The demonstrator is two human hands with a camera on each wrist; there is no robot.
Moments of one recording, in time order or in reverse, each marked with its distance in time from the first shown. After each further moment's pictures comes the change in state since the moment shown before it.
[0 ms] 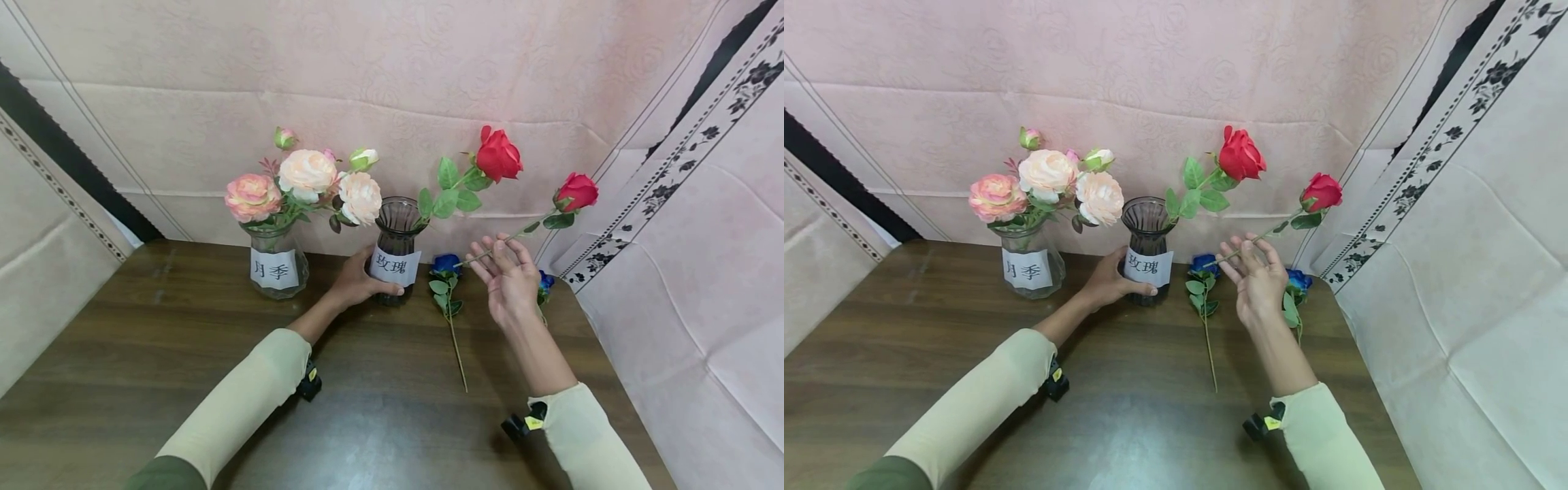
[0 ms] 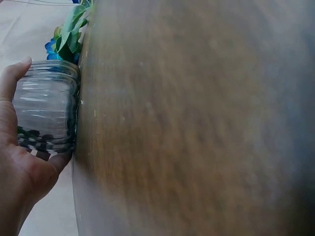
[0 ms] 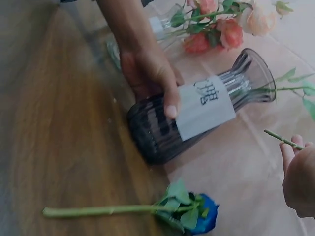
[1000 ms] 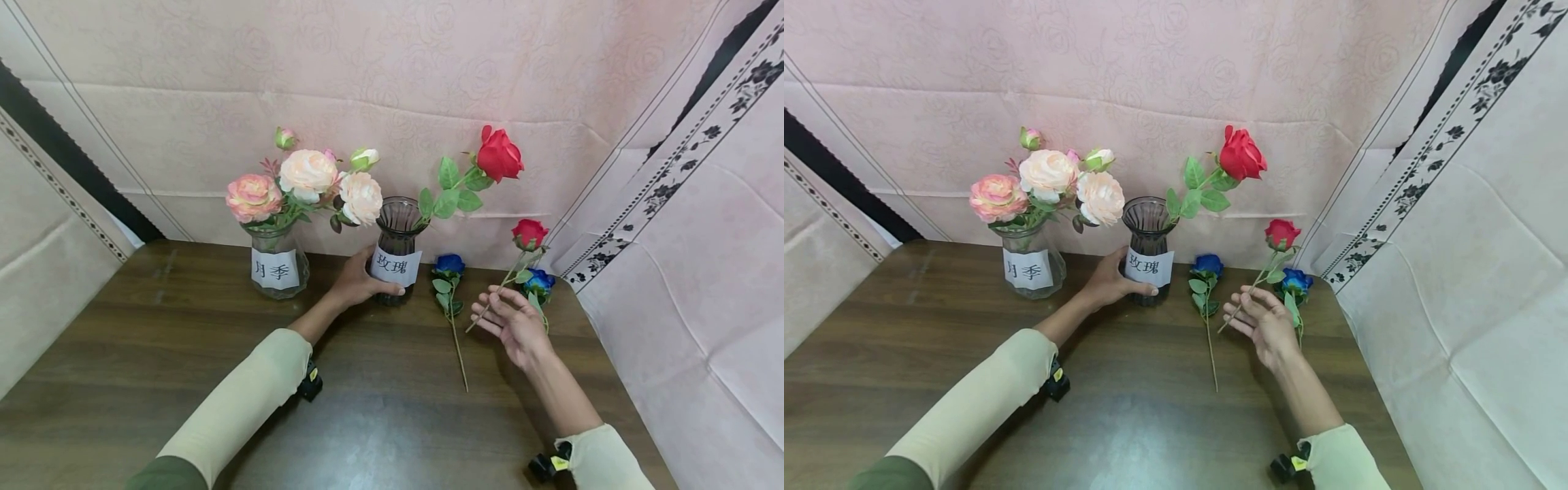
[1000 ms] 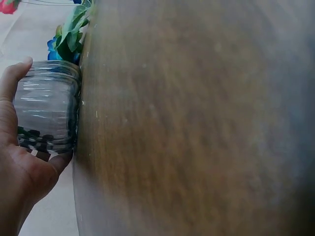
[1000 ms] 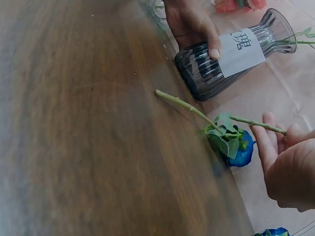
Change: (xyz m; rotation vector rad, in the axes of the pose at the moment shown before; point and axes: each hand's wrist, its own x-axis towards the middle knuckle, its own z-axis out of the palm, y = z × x) left_hand 0.000 0.000 0.000 -0.005 0.000 -0.012; right_hand -0.026 0.011 -0.091 -0.243 -0.150 0.296
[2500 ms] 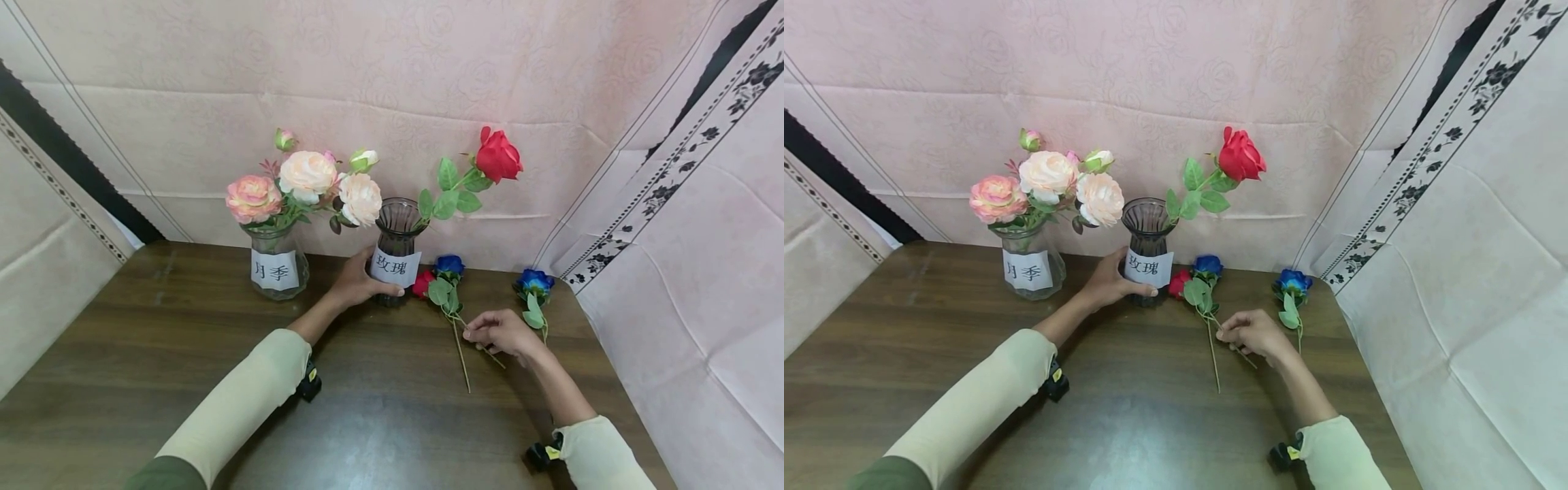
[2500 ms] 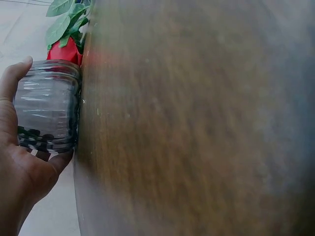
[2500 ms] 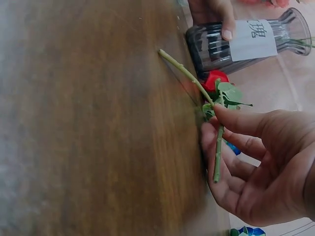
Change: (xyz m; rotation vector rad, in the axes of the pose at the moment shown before) left_hand 0.000 0.001 0.000 0.010 -0.001 0.001; right_hand 0.002 -0.002 0.003 -1.029 -0.140 0.238
